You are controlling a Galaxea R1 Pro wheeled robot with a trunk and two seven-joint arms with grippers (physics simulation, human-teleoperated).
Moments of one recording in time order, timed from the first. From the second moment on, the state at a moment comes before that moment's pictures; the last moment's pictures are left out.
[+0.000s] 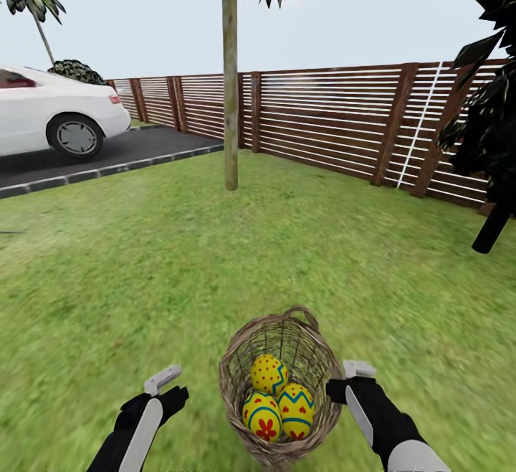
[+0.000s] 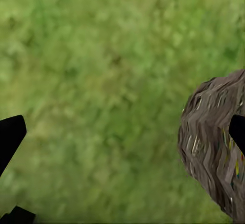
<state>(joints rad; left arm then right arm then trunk) -0.27 -0.09 0.08 -1.10 0.52 0.61 0.48 -0.53 0.04 -0.05 -0.60 -0.04 0.50 -0.14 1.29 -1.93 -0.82</state>
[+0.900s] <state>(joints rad) -0.27 -0.08 0.07 -1.05 0.52 0.58 0.48 -0.53 0.04 -0.05 -0.62 -0.04 0.57 -0.14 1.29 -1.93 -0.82</state>
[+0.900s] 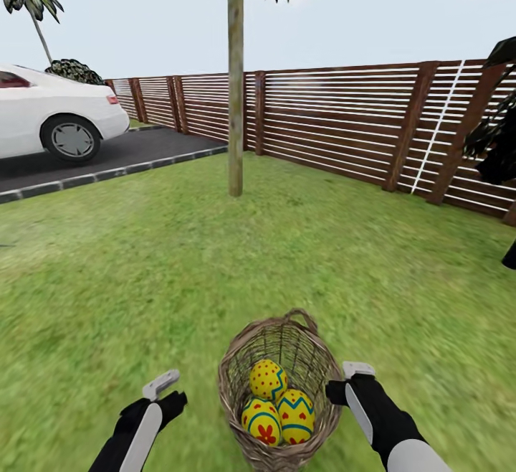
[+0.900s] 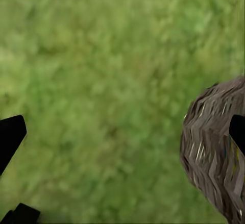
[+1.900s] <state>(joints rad) -0.27 -0.09 0.04 -1.02 0.52 0.52 0.48 -0.53 0.04 -0.05 -0.62 -0.04 0.57 -0.14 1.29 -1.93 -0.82</state>
